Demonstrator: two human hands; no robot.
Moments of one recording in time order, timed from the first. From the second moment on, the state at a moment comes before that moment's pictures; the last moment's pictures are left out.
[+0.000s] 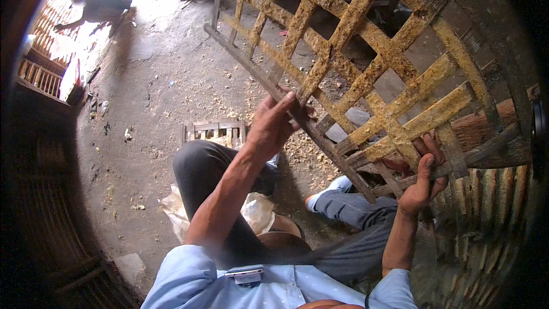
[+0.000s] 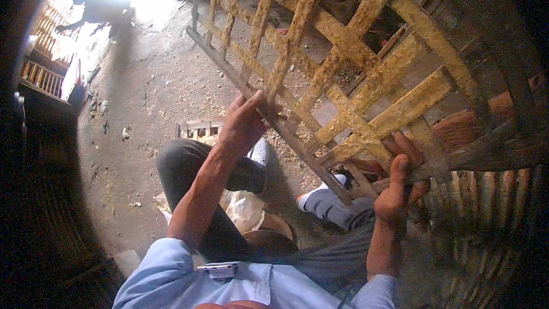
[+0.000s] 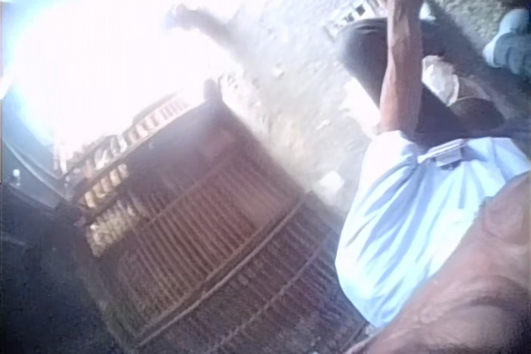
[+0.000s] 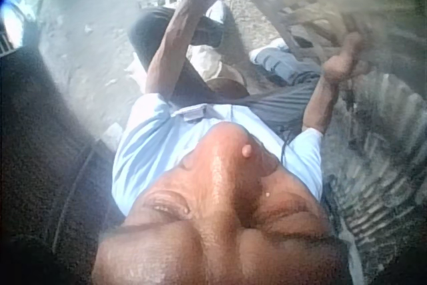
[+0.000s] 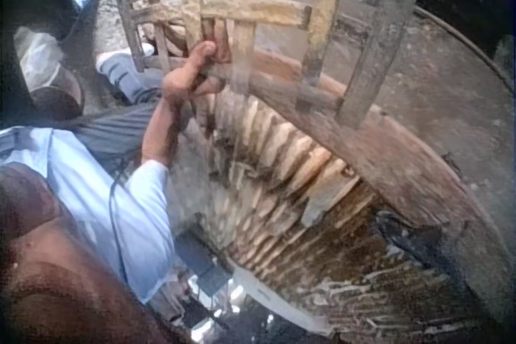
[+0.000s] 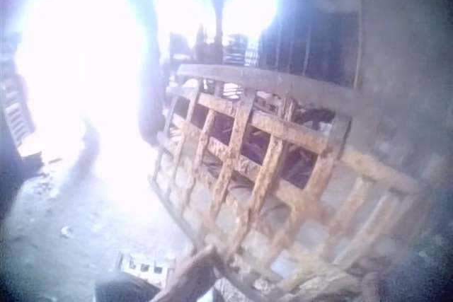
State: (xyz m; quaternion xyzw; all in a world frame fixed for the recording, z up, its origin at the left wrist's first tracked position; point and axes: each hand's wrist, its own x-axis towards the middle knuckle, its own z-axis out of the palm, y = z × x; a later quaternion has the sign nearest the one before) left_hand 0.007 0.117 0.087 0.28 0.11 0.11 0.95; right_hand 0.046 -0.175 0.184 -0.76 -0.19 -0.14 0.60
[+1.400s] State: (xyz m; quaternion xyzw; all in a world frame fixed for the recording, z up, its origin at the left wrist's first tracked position) left_hand -0.007 0.031 0.075 0.37 -0.01 -0.13 0.92; right_hand 0.057 -0.160 0.186 -0.75 -0.16 -0.11 0.63
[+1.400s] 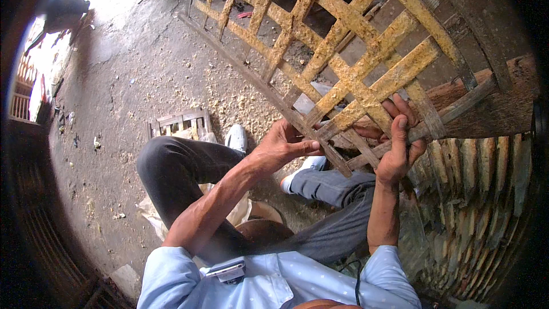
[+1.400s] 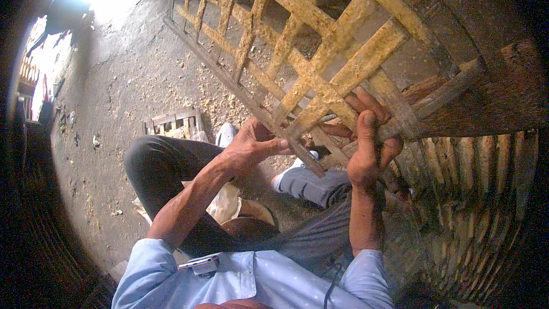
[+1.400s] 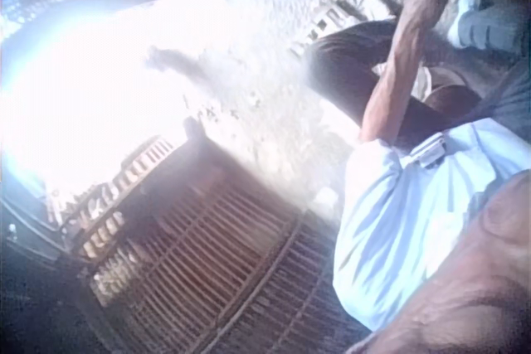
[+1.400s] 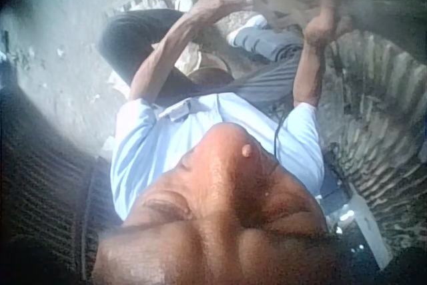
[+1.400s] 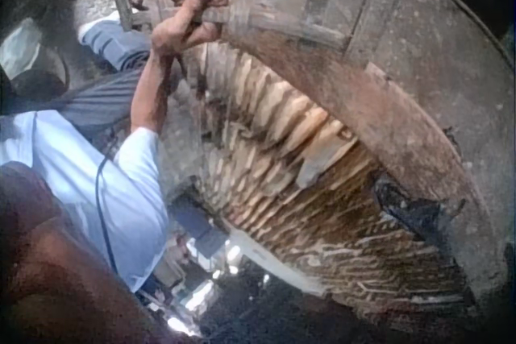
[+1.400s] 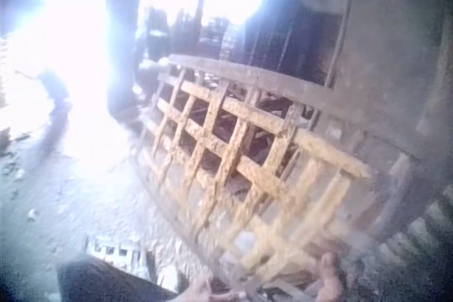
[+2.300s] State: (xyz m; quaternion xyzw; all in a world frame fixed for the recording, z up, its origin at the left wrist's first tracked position) left_hand 0.004 0.094 0.099 0.65 0.23 -0.07 0.72; right_hand 0.062 -0.159 0.196 -0.70 -0.19 -0.01 0.69
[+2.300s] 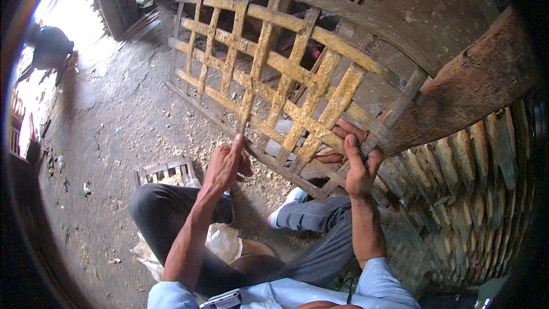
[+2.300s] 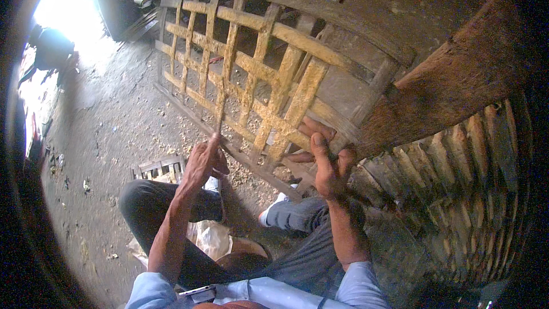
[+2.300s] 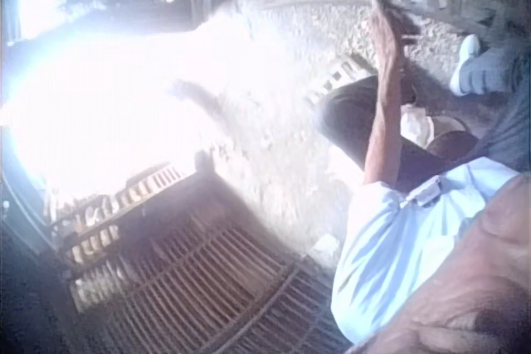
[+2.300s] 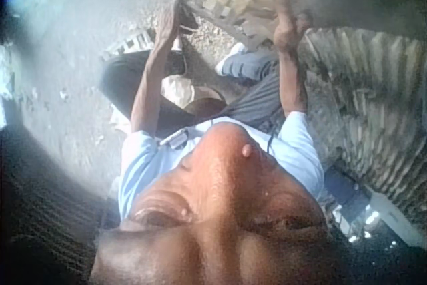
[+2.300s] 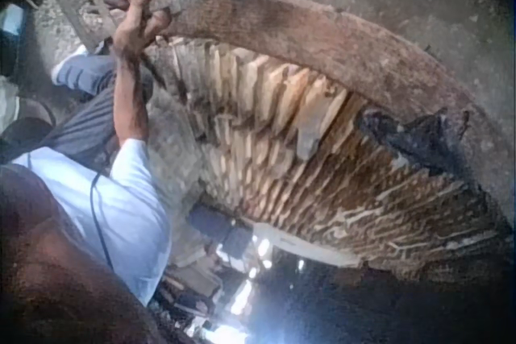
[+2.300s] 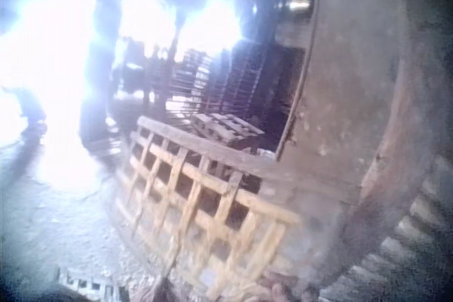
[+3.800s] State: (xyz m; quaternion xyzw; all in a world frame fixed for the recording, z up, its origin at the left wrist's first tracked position) left_hand -0.029 0.215 0.138 0.35 0.26 0.49 0.75; right_hand 0.097 -0.173 0.163 -0.94 -0.20 -0.07 0.26
